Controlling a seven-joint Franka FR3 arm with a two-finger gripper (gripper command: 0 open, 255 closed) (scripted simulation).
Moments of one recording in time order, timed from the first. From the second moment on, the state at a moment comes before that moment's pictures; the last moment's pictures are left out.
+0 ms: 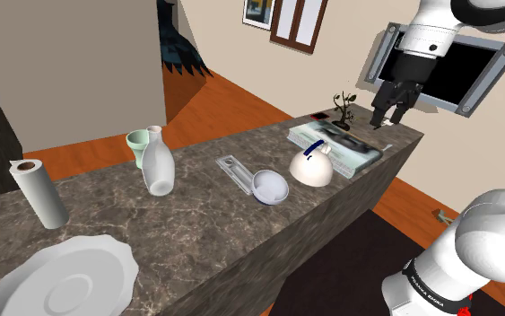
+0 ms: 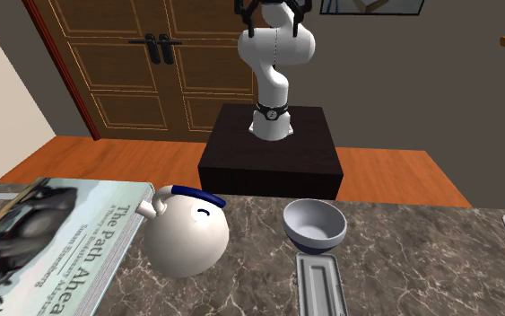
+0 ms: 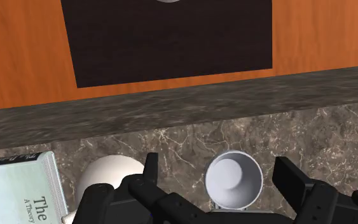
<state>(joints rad) -0.01 -0.79 -0.05 -2.37 0.03 1.53 0.09</state>
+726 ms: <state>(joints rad) -0.12 -0.48 -0.01 -2.30 0.07 1.76 0.41</state>
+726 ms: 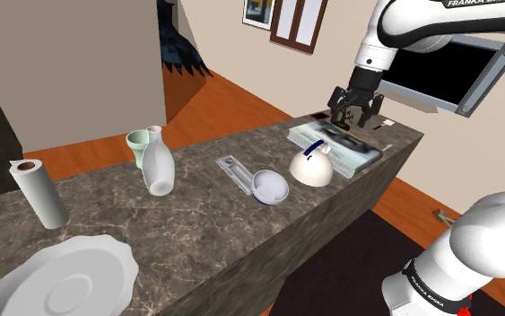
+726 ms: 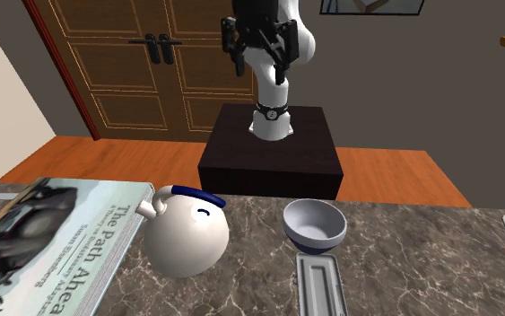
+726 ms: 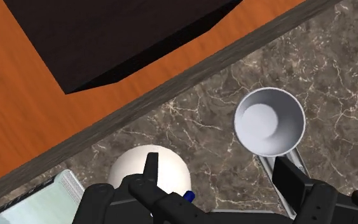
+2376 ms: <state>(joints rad) -0.30 0.20 -0.11 -1.99 0.11 2.10 1.06</state>
